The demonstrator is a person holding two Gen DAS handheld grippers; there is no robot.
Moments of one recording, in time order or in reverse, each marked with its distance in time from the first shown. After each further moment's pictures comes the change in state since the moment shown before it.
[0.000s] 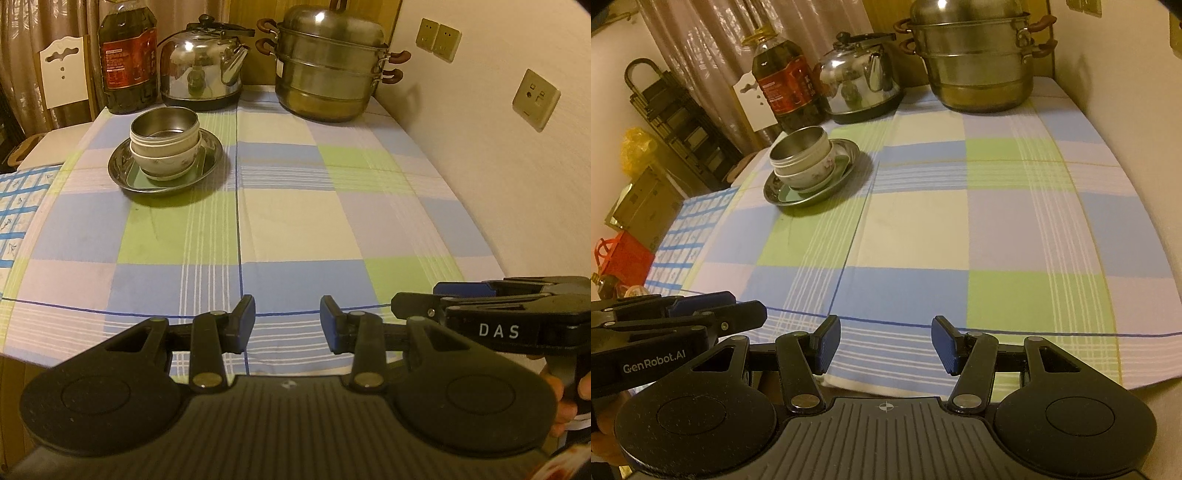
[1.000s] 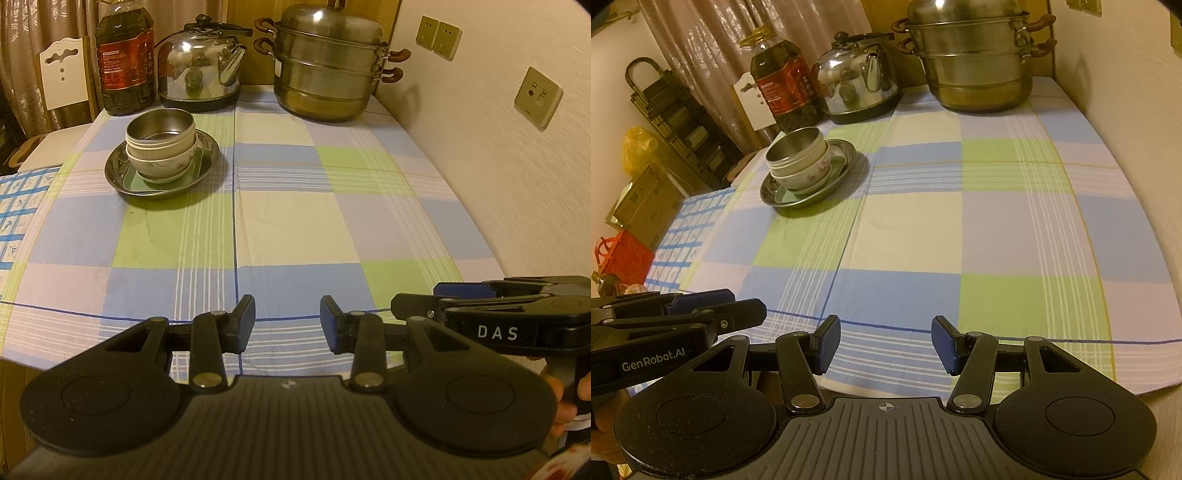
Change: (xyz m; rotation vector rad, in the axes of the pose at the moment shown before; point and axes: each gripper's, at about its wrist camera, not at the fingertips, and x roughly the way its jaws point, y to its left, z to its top) left arm 0.005 -0.007 0.004 0.003 0.002 0.006; right arm -0.002 -0.009 0.002 -0.002 0.005 0.002
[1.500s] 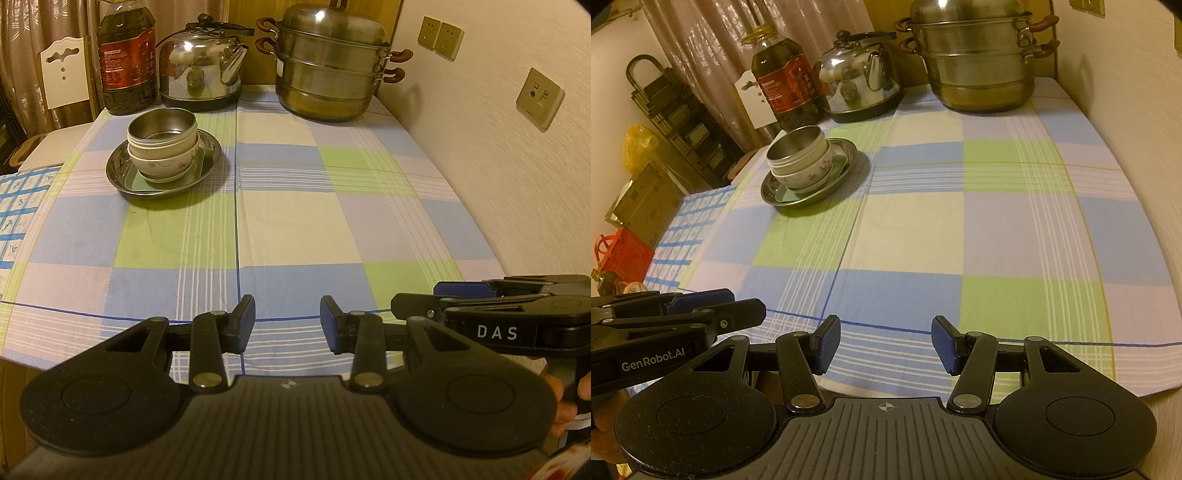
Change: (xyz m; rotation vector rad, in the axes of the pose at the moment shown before) left arm 0.000 0.000 0.000 0.000 0.000 0.000; right arm 0.000 0.000 0.000 -0.003 0.001 -0.001
